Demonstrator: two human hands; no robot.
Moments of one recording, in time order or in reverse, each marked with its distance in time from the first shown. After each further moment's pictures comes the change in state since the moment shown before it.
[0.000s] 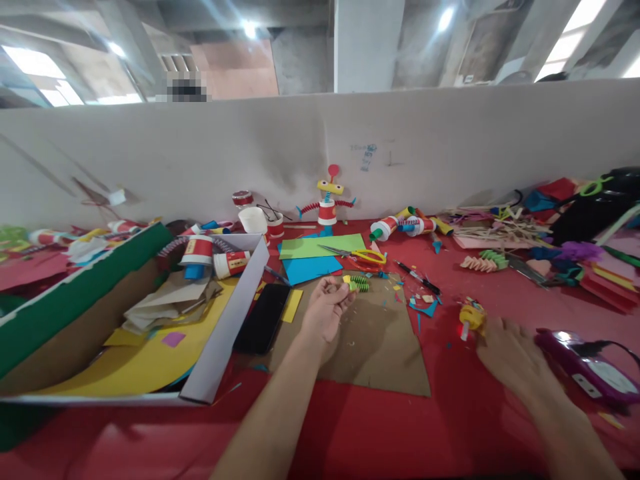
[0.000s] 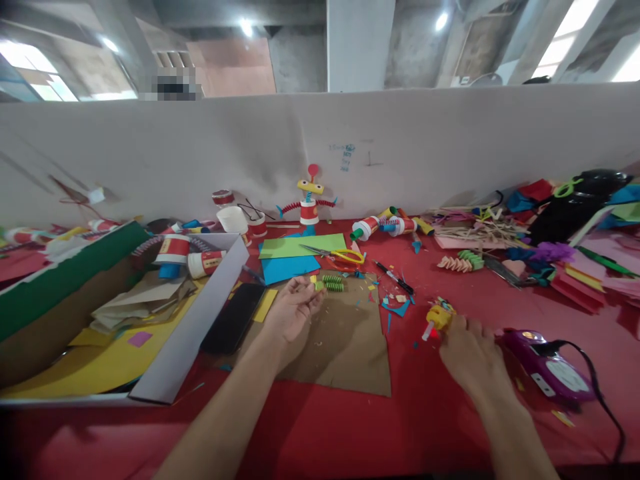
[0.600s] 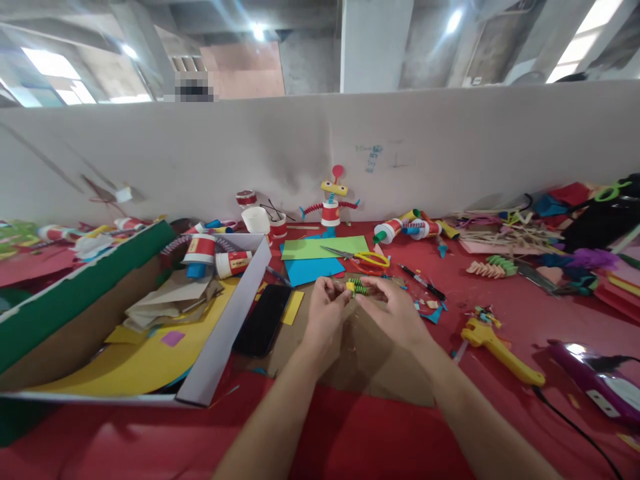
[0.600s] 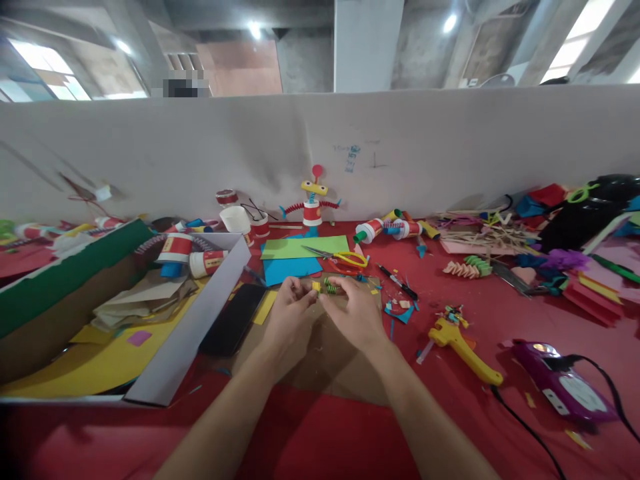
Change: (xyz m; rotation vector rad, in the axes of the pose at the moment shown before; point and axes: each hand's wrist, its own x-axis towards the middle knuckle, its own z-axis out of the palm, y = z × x) left_hand -0.004 -0.002 0.007 0.413 0.112 0.307; right_hand 0.085 -0.170 0.037 0.792 -0.367 0.153
